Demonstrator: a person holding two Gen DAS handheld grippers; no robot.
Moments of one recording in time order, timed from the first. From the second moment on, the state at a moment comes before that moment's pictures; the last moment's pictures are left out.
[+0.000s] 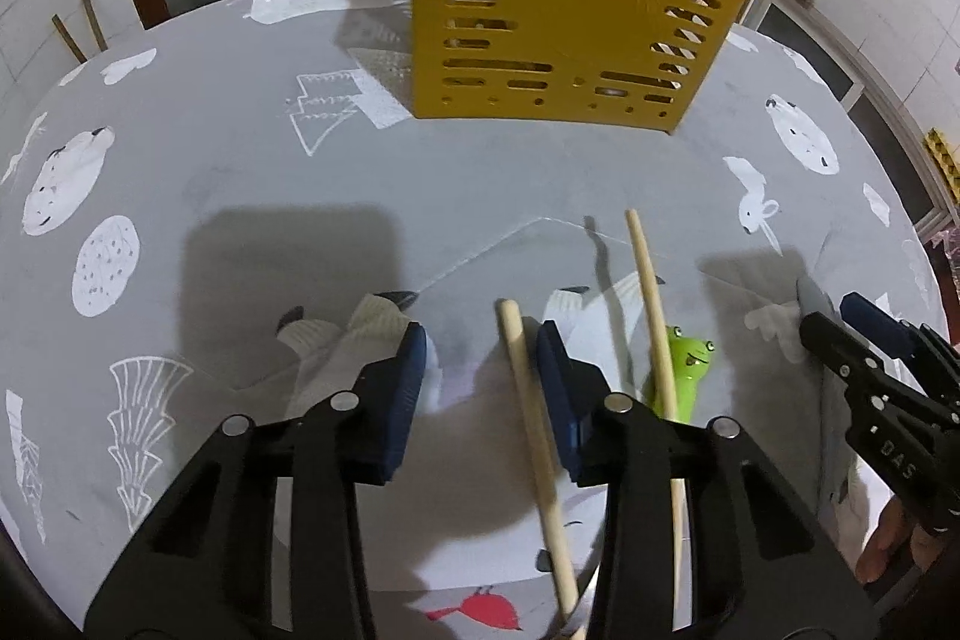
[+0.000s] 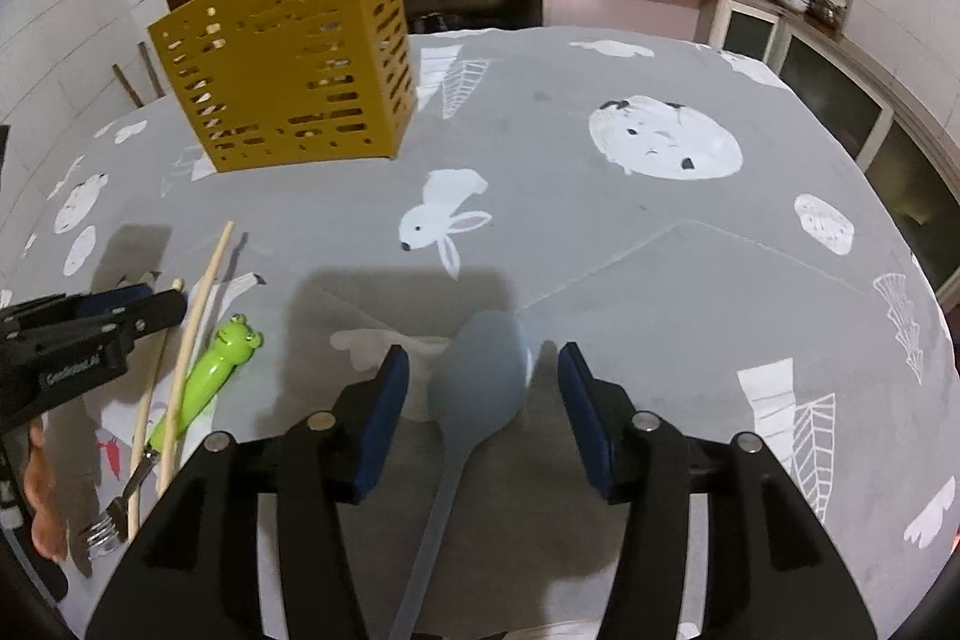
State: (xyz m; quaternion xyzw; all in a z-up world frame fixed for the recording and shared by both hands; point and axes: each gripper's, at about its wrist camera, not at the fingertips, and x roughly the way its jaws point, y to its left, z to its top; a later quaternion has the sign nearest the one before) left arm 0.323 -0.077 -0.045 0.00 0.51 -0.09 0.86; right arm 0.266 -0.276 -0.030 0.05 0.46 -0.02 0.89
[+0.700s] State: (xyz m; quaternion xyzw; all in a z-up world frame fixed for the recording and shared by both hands) left arm 0.329 -0.087 -0.044 0.00 0.52 -0.10 0.85; right arm 0.278 -0.275 -0.036 0.08 0.48 -0.04 0.87
